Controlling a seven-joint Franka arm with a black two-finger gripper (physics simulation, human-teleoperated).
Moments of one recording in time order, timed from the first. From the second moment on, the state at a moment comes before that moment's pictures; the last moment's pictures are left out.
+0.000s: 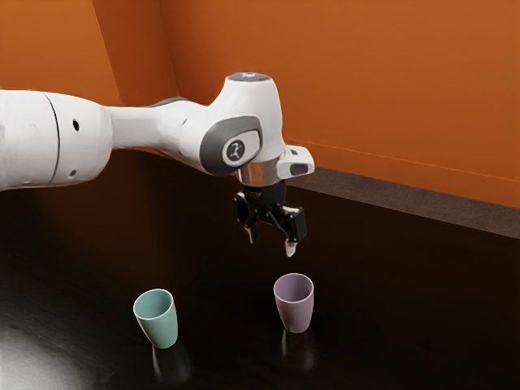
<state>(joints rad) -0.53 0.25 0.19 -1.78 -0.13 1.98 -0.16</state>
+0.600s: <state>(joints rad) -0.65 0.33 0.20 -1.82 -0.20 2.12 -0.28</state>
